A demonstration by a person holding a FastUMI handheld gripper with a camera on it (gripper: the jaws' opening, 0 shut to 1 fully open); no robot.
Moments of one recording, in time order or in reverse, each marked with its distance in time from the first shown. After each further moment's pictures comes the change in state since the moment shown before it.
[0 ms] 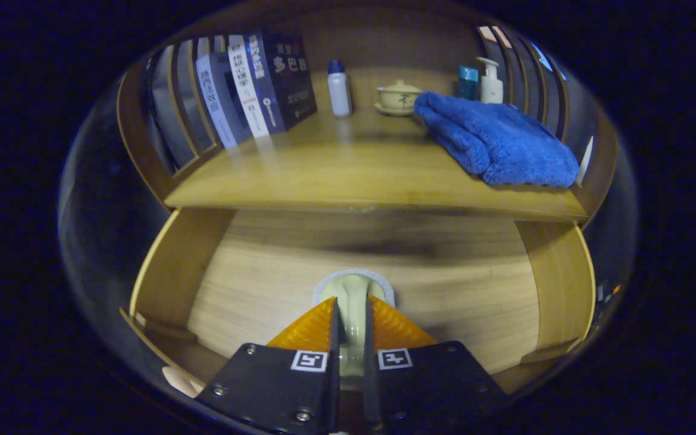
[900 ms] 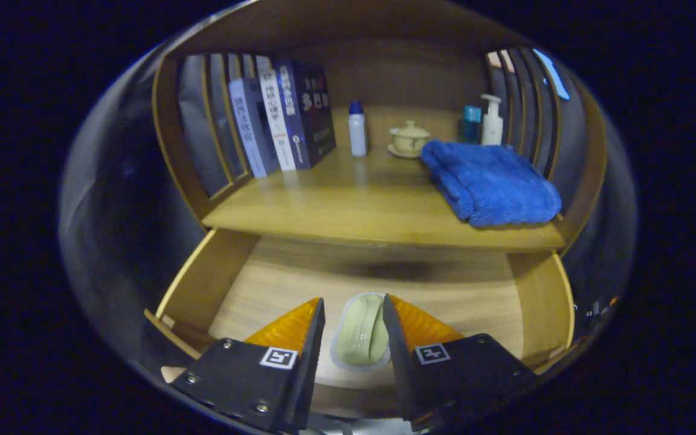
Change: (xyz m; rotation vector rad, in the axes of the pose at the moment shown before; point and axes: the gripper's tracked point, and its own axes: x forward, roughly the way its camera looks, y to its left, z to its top) arm -0.002 0.007 0.009 -0.059 -0.045 -0.017
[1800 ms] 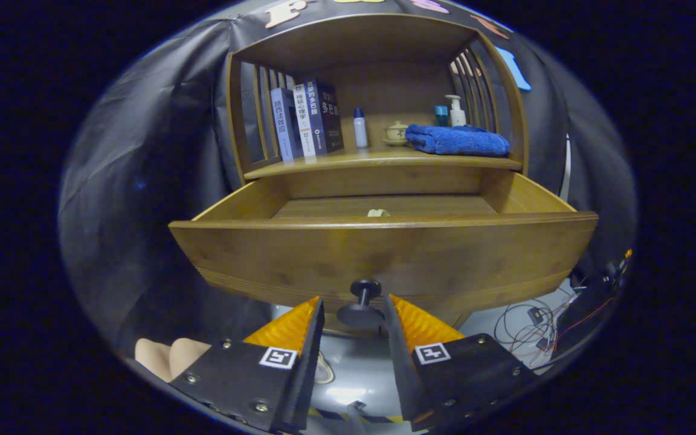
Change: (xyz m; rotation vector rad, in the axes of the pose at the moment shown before) arm -0.106 0.013 -0.149 0.056 -0.266 0.073
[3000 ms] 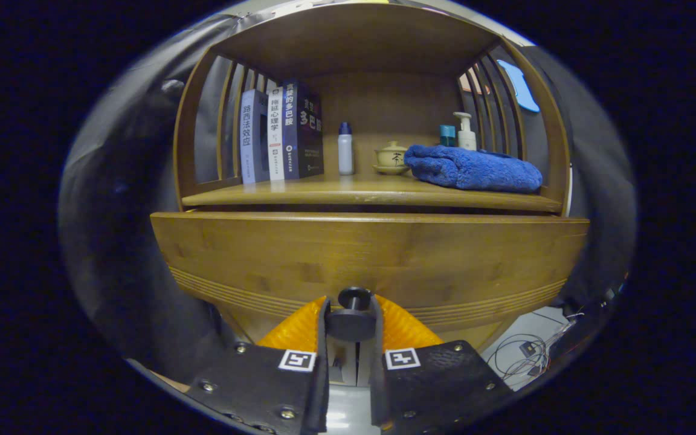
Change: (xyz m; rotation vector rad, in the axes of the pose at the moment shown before) arm 0.134 -0.028 0.056 -0.079 -0.166 -0.105
